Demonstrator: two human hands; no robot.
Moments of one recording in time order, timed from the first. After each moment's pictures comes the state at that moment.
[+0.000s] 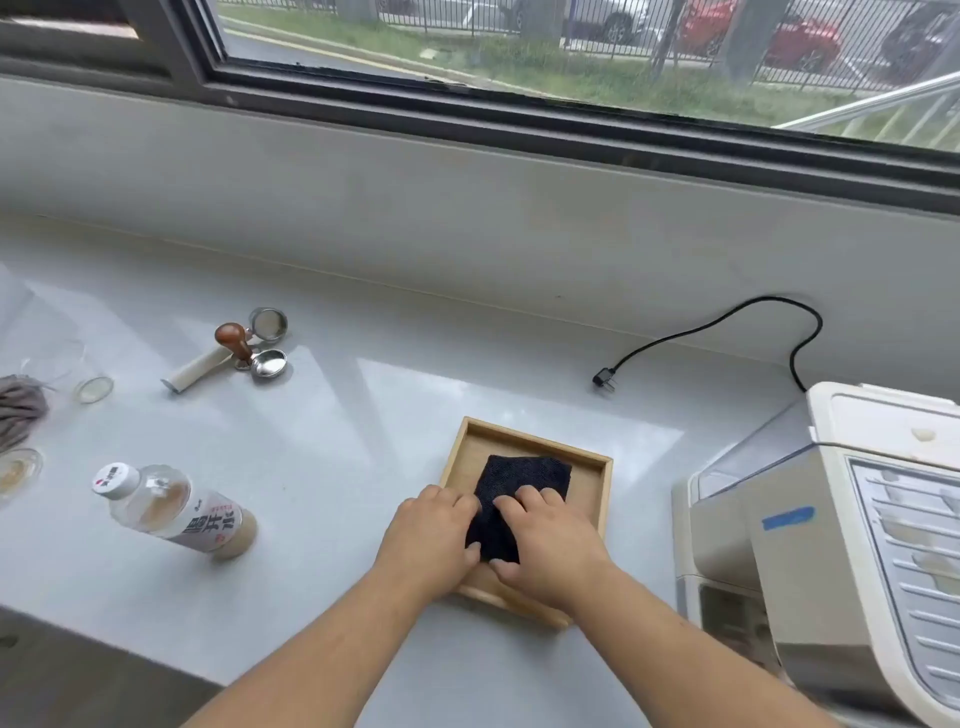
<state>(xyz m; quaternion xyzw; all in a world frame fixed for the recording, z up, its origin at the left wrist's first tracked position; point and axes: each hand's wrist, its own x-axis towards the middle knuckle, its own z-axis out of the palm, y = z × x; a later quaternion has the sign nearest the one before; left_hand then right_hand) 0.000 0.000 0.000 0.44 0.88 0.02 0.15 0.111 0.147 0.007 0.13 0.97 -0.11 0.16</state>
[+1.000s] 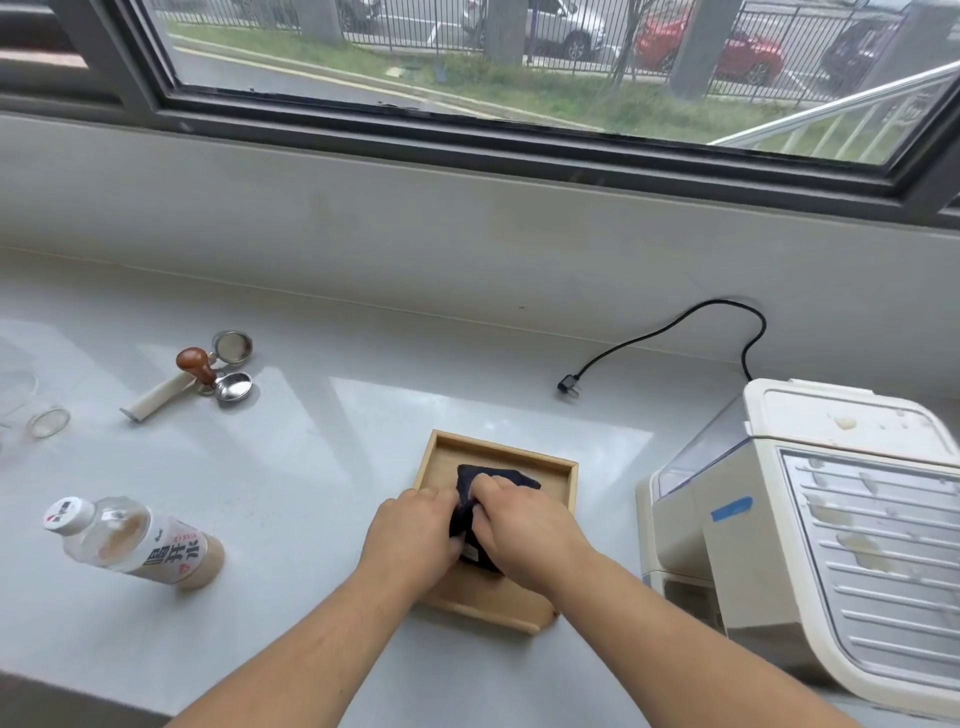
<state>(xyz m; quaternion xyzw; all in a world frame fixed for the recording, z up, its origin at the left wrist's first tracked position) -0.002 0.022 0.021 0.42 0.90 0.07 0.13 0.102 0.156 0.063 0.15 0.96 -0.21 0.06</state>
